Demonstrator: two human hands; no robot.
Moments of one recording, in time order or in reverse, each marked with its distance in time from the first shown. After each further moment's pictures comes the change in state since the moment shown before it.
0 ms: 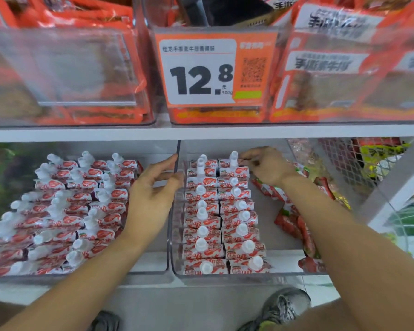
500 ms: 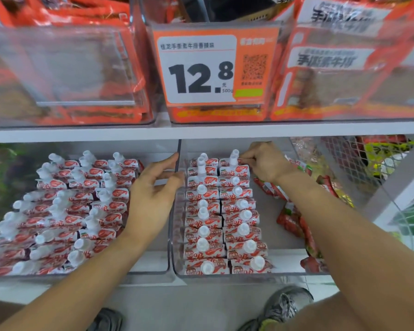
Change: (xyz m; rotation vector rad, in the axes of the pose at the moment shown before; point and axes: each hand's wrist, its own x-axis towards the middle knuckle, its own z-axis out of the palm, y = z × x) left_hand 0.002 -0.001 0.002 0.003 0.016 -0.002; right_hand 0.010 -0.003 0.001 -0.214 -0.046 -0.155
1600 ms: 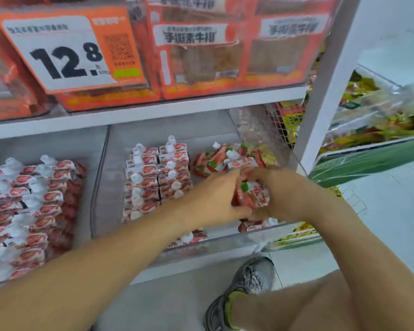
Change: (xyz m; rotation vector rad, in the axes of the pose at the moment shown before) left_hand -0.052 0.075 0.153 0.643 -0.962 0.322; right_hand -0.189 0.012 -0.066 -0.090 -0.212 0.253
